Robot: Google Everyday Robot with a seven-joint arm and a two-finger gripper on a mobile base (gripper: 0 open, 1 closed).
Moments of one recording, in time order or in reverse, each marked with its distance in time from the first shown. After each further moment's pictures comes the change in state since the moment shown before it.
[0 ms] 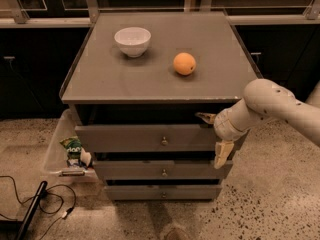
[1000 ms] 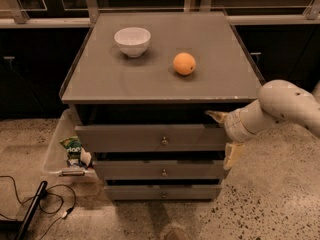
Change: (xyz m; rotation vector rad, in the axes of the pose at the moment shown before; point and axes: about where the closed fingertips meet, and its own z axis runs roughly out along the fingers) arm 0.004 0.011 -0.035 0.065 0.041 0.004
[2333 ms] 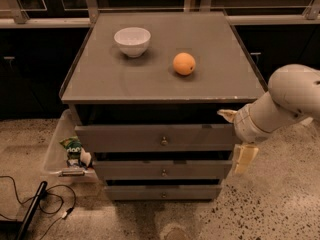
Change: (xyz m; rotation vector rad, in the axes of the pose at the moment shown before) arm -0.038 0.033 -0.070 -0.067 0.120 0.208
